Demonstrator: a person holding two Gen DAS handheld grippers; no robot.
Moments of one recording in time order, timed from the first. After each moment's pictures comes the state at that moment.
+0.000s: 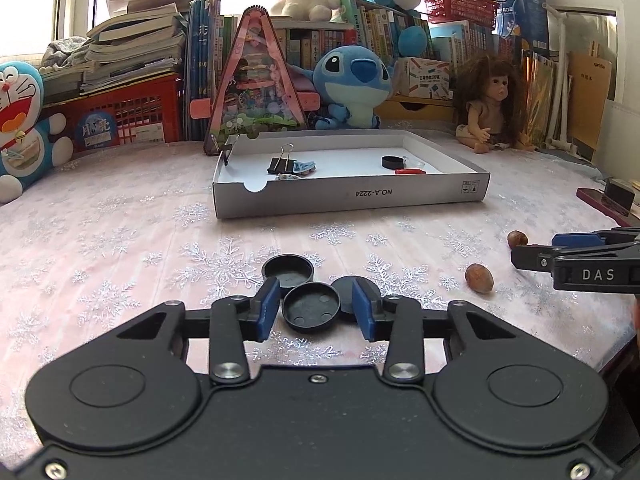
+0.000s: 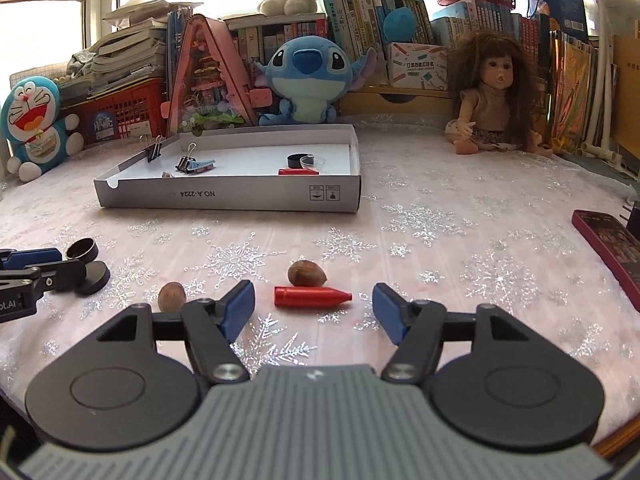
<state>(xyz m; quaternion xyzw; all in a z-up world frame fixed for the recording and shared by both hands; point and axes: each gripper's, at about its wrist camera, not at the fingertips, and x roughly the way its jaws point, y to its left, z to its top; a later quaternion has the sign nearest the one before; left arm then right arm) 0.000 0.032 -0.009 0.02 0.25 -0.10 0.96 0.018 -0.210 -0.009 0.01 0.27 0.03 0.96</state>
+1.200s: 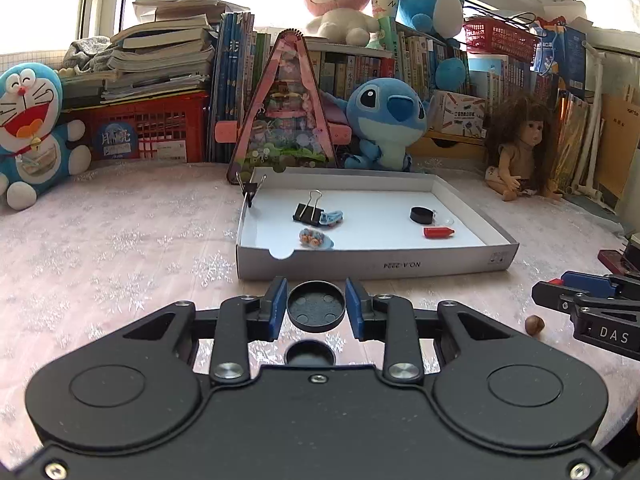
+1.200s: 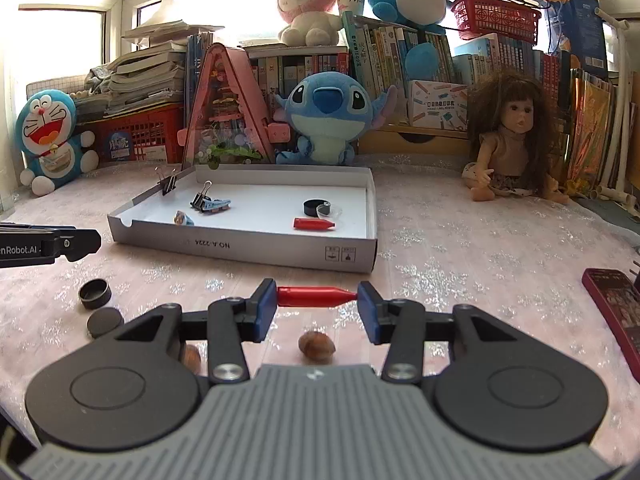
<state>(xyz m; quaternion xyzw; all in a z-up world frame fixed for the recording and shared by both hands) 0.044 0.036 0.039 -0.01 0.25 -0.06 0.97 0.036 -0.206 0.024 -0.01 0.23 0.06 0.97</state>
